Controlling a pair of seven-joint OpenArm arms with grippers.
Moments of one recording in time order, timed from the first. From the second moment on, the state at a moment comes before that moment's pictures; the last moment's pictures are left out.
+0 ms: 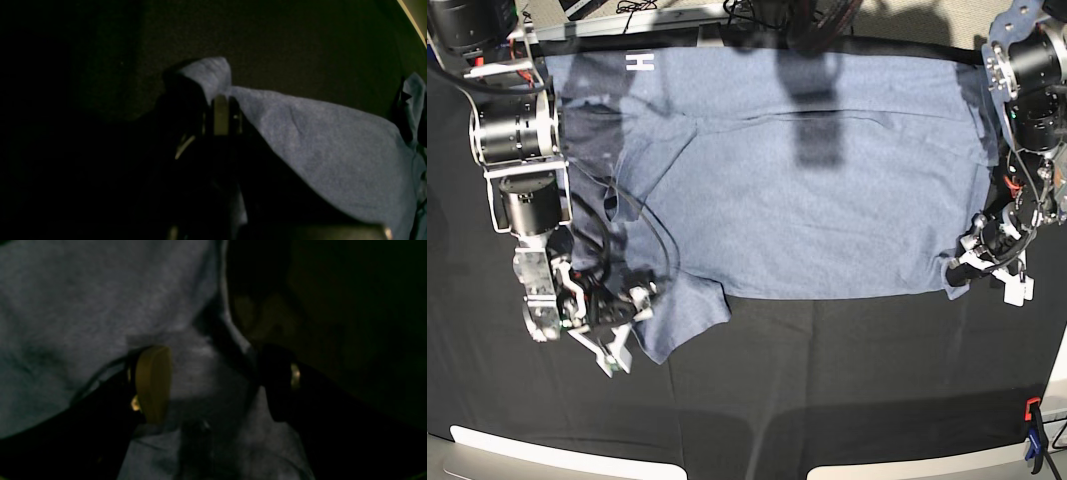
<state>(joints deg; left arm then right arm) -22.5 -18.5 -19.4 35.9 -30.5 -42.3 28.6 37.7 16.1 -10.8 37.8 9.0 25.8 -41.5</state>
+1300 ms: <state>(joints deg) -22.5 -18.5 -19.4 35.9 -30.5 -42.3 28.6 40.1 16.4 -10.8 34.4 4.8 25.2 -34.6</state>
